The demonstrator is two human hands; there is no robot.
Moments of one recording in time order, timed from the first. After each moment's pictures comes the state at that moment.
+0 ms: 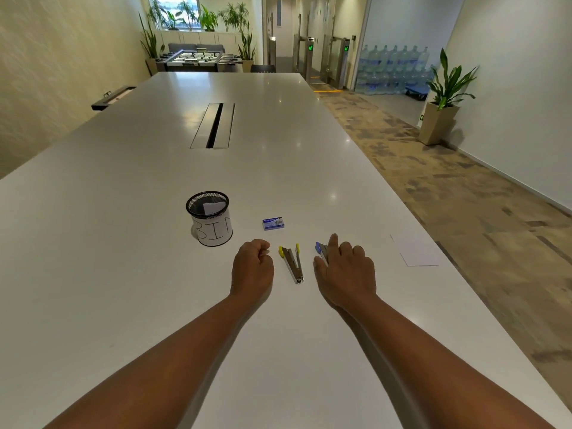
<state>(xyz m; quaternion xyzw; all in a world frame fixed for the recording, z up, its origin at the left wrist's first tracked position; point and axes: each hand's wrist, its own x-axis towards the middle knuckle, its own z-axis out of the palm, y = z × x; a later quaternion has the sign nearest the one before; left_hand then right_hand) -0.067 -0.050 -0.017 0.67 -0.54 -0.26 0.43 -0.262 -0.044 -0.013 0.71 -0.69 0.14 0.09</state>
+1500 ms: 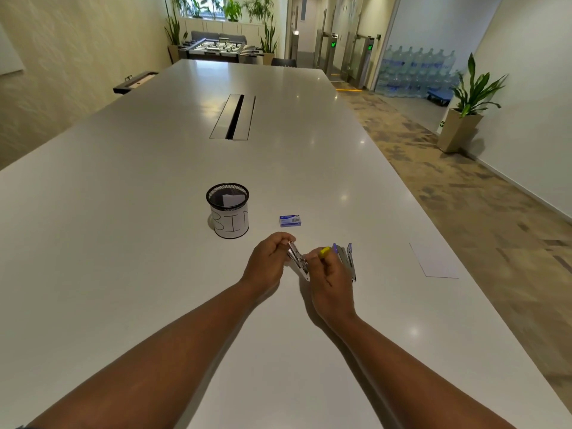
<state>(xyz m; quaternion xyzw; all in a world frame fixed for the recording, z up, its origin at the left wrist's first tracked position) -0.057 -0.058 -0.026 0.54 -0.51 -0.44 0.50 -0.198 -0.017 -0.018 0.62 -0.52 0.51 -0.30</state>
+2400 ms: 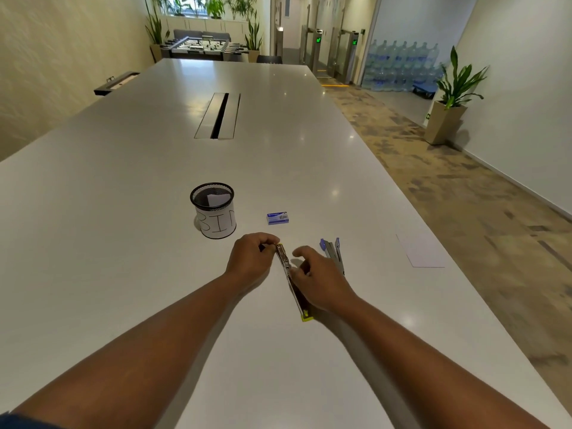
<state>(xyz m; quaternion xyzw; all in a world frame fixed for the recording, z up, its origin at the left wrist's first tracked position) -0.047 -0.069 -0.019 0.63 -0.58 -0.31 0.42 -0.221 -0.029 0.000 0.72 -0.59 0.23 -0.27</state>
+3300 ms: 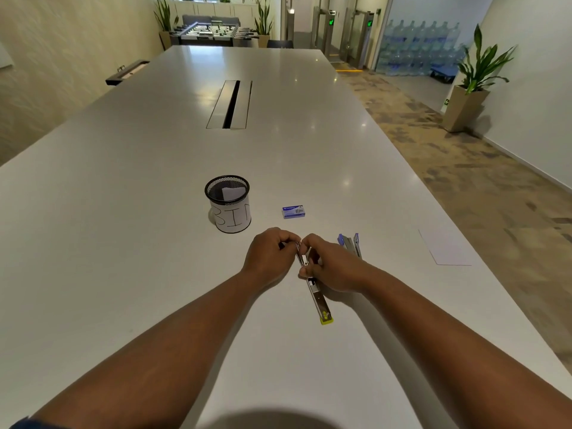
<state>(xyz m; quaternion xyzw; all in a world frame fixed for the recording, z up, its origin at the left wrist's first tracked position) -0.045 -0.067 -0.020 0.60 -0.65 -0.27 0.38 -0.223 -0.069 0.007 0.79 -0.50 0.10 -0.35</state>
